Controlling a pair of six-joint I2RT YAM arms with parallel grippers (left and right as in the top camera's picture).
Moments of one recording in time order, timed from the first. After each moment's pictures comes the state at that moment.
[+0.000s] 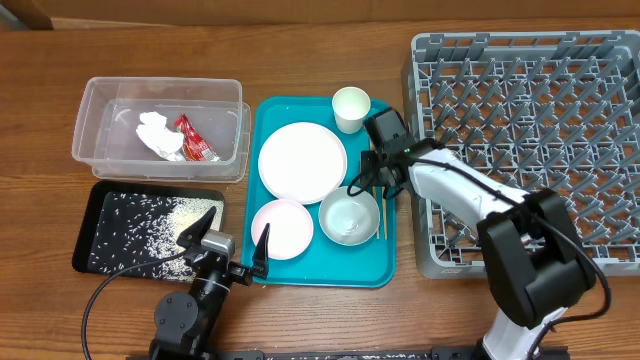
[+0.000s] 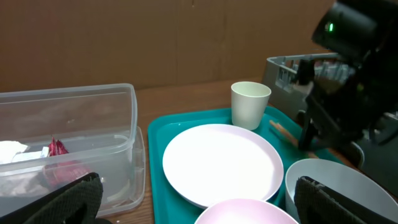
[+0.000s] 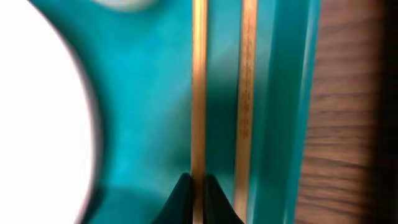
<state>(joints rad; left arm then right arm) -0.21 0.02 0.01 -0.07 0.11 -0.03 0.47 1.89 1.21 -0.50 0.02 0.46</state>
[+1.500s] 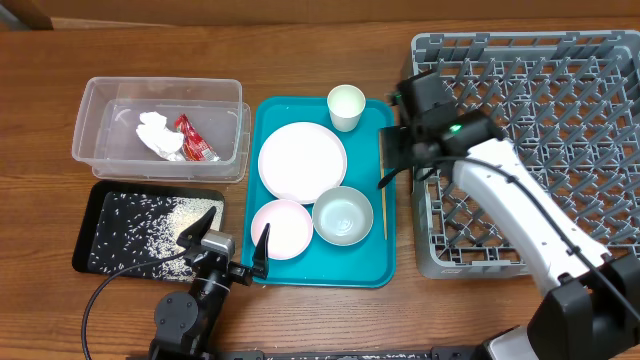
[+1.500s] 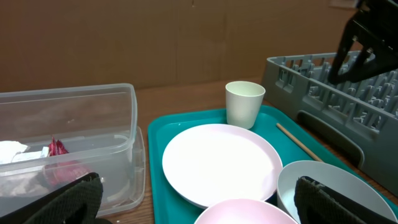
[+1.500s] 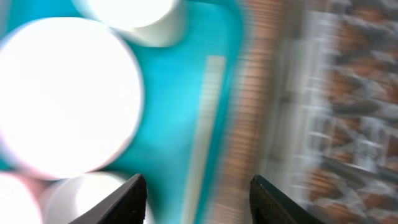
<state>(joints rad) -0.21 0.02 0.01 -0.07 0.11 -0.03 0.42 1.66 1.37 -0.82 -0.01 0.25</state>
